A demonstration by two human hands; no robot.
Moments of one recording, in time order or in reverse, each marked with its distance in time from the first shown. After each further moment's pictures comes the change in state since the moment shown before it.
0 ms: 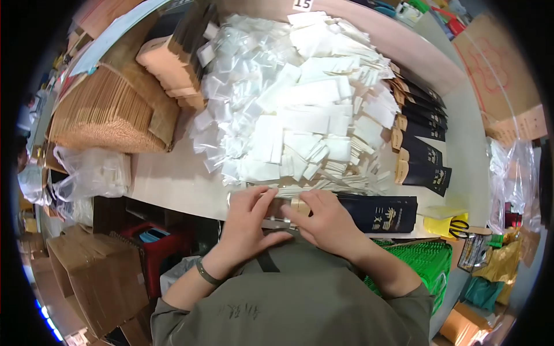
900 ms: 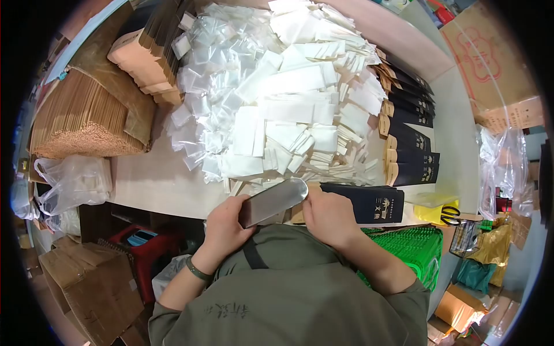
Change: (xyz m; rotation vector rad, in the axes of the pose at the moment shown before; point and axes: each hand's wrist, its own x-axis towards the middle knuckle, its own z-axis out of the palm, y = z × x) left_hand -0.036 -0.038 0.028 -0.030 -0.073 -0.273; right_hand -0.017 0.006 0.012 -0.008 -0.117 0.710
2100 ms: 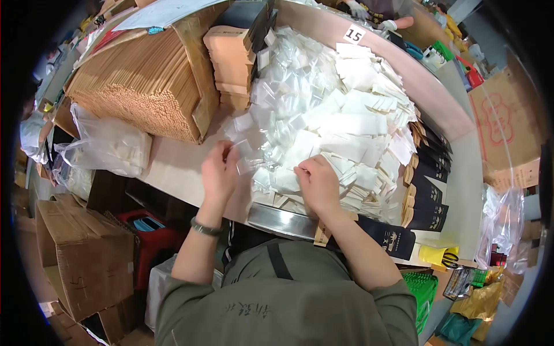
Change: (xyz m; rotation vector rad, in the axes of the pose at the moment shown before) left_hand 0.069 -0.080 -0.078 -0.245 0.617 -0.287; right_hand 0.120 -0.079 0.046 0.362 0.246 -0.202
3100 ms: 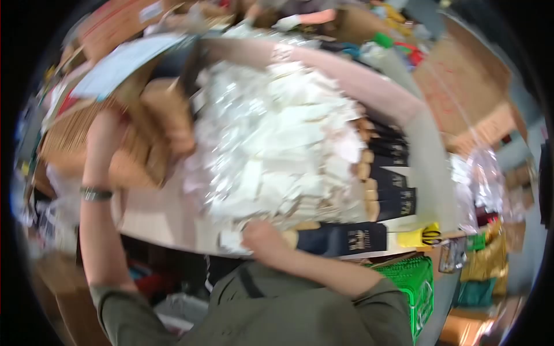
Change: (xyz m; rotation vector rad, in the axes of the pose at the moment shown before) left_hand 0.204 0.077 -0.154 0.904 0.029 0.399; right_hand -0.082 0.020 0.028 -0.190 -0.334 -0.415
